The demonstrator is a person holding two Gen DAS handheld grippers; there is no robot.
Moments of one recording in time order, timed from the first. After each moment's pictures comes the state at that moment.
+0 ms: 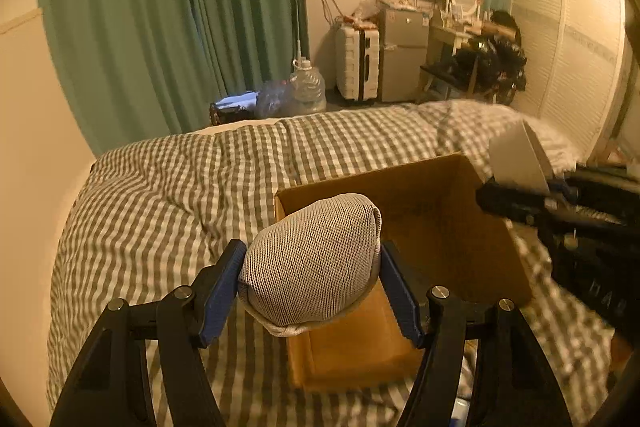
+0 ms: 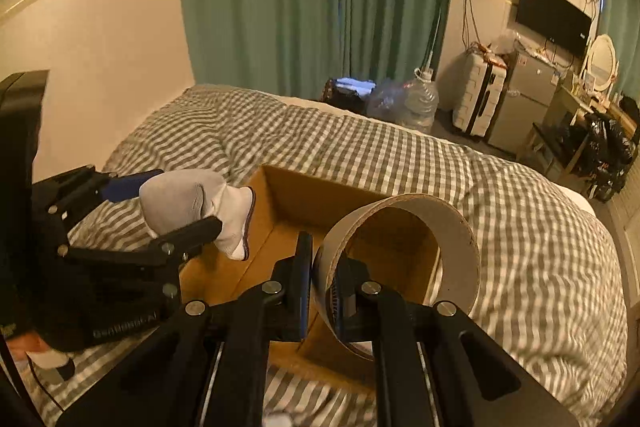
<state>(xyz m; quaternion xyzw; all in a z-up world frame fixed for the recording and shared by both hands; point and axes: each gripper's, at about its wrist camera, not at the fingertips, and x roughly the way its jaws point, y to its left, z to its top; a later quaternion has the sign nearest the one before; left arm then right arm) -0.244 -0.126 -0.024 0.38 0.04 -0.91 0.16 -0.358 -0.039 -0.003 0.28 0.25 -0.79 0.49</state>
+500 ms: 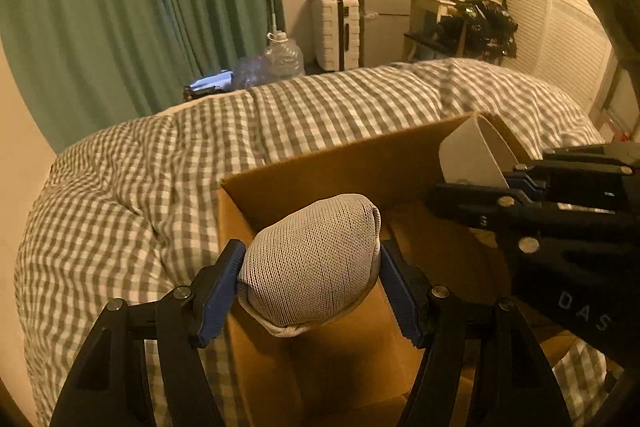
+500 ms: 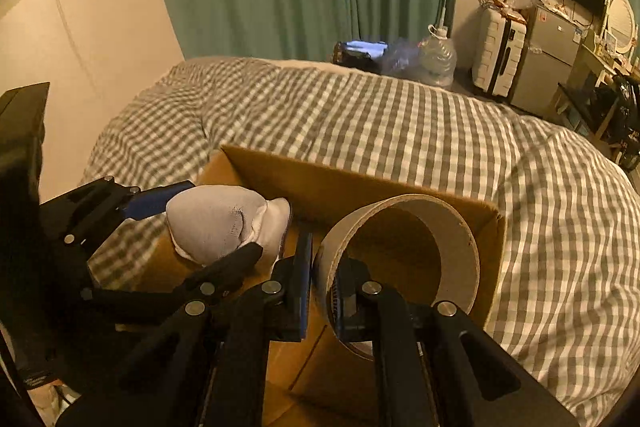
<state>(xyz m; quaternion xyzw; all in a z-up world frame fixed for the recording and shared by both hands) -0.302 -0.131 -0.086 0.42 0.04 -0.90 0.12 -0.407 -0.084 -0.070 0.35 0.25 -0.75 0.49</state>
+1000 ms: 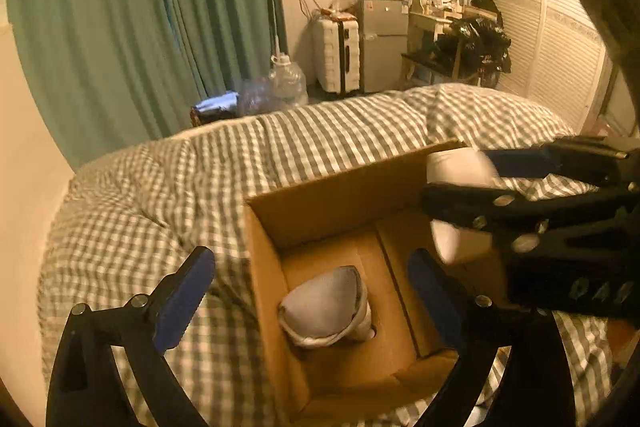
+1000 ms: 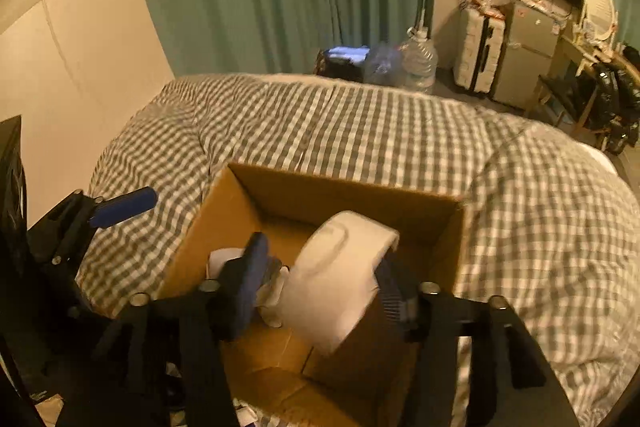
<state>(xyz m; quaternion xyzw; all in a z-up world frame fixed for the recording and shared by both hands) -0.261 -0.126 -0.034 0.38 0.03 -0.92 0.13 -0.390 -0.058 -0.016 0.34 0.22 -0.78 0.47</state>
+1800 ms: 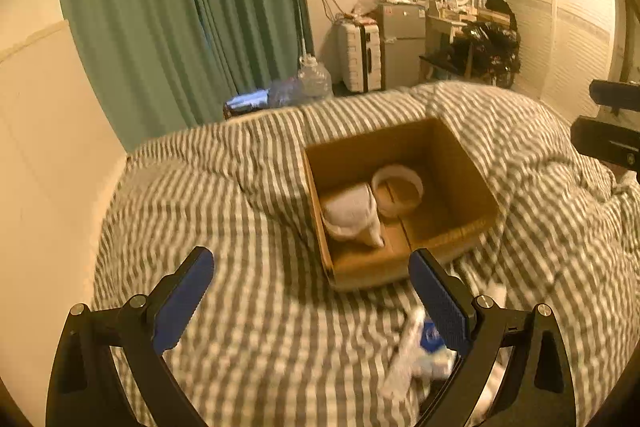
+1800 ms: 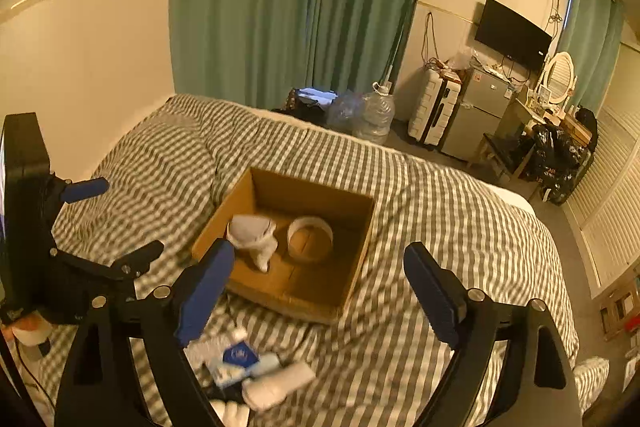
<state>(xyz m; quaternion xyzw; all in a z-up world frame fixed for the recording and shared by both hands) -0.123 -0.093 0.009 0.38 0.03 -0.91 0.17 -0.254 0.067 0.064 0.24 0.28 -0.83 0.43</state>
